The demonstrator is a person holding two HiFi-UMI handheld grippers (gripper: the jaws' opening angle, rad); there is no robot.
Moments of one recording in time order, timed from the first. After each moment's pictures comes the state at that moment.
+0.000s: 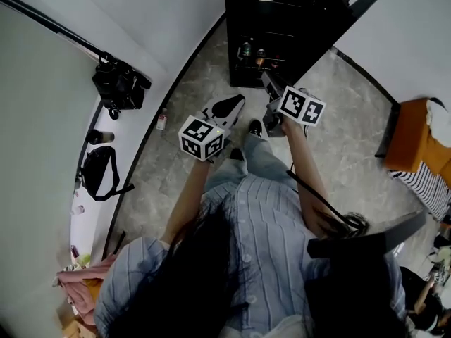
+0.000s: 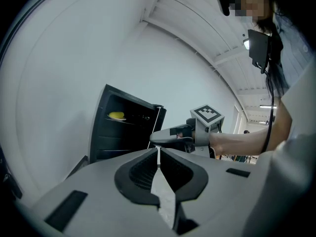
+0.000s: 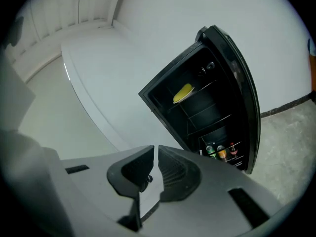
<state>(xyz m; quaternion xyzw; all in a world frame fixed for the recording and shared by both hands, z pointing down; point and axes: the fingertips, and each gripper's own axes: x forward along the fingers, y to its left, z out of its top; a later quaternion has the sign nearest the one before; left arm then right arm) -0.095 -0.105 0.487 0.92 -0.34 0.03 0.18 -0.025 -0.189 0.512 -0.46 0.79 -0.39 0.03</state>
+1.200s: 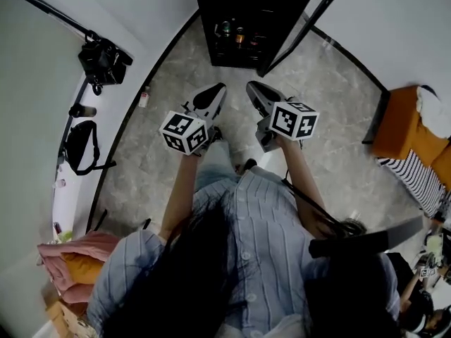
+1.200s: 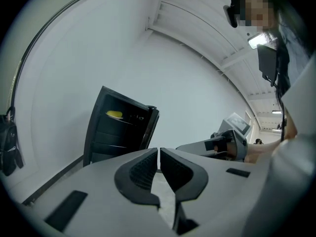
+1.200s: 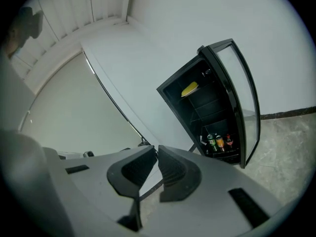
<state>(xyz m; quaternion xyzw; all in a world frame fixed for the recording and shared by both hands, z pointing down) -0.016 -0.014 0.472 0.89 -0.41 0.00 0.19 0.057 -0.027 0.494 -0.37 0.85 -0.38 -0.02</state>
